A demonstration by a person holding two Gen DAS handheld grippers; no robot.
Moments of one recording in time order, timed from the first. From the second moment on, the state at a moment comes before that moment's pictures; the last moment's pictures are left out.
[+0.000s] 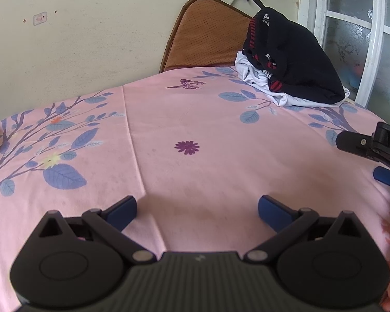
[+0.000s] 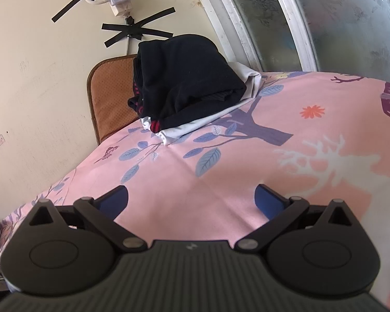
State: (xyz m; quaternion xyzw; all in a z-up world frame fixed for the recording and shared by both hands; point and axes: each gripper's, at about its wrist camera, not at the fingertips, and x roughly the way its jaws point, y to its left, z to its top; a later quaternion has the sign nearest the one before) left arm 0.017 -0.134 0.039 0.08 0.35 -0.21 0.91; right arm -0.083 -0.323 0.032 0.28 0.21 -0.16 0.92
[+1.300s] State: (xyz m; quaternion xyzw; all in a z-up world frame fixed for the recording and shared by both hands) left arm 0.007 -0.134 0.053 0.10 0.31 -0.18 0.93; right arm -0.084 -0.312 0.038 0.24 0.21 -0.15 0.93
